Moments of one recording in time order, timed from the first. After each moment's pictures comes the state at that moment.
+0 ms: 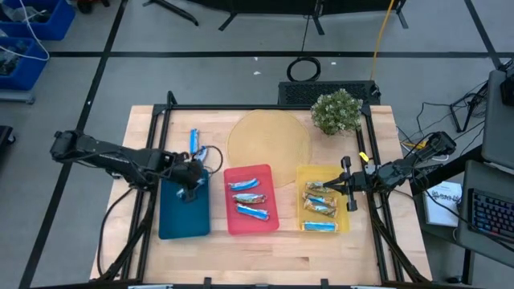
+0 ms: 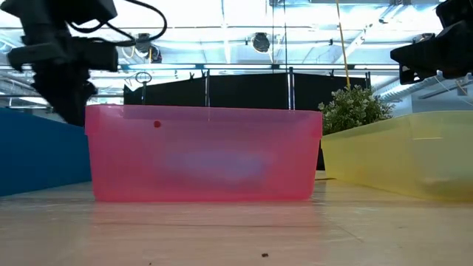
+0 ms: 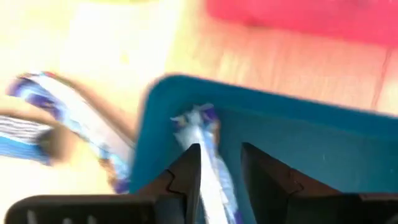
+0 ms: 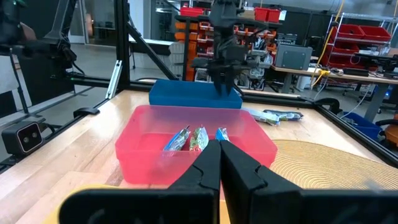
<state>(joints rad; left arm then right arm) -0.12 1.04 0.64 -0.81 -0.12 -0.40 0.52 0.17 0.02 0.13 0.47 -0.07</state>
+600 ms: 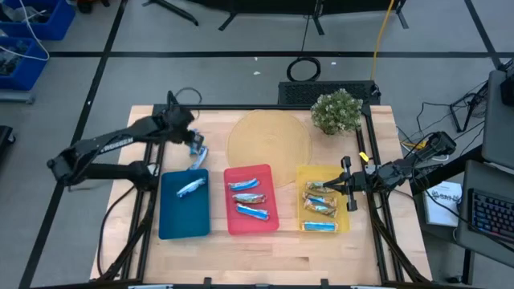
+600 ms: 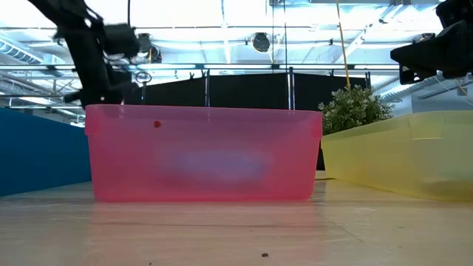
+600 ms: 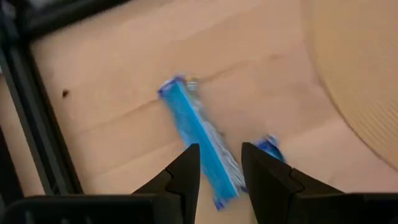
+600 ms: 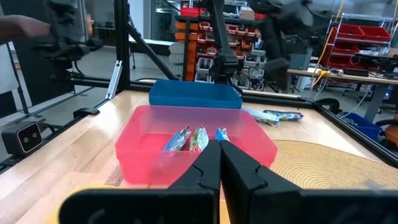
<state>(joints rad) 0.65 1.07 0.71 -0.75 -0.19 -0.43 0.52 0.17 0.02 0.13 0.47 -0.07</state>
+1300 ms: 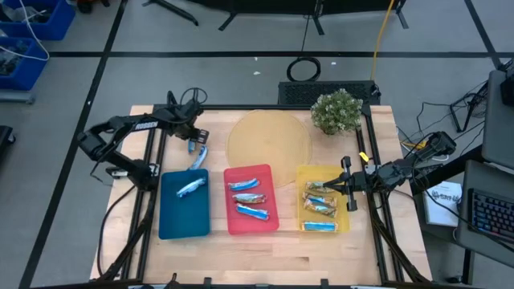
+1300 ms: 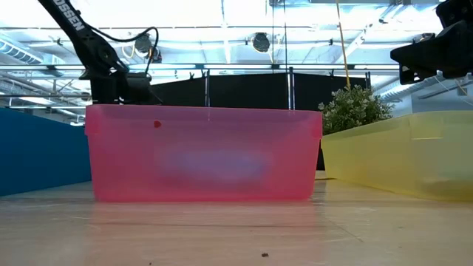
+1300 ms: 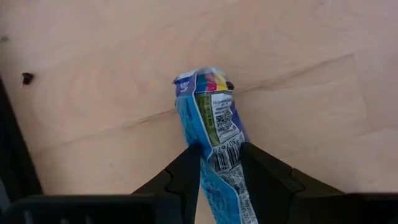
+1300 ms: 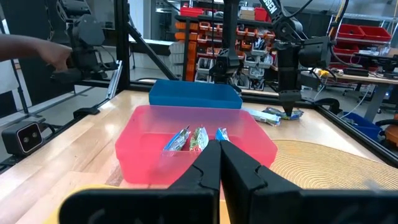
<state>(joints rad) 0.86 1.47 0.71 -0.55 -0.12 -0.39 0.52 0.17 0.02 0.13 0.47 -0.07</state>
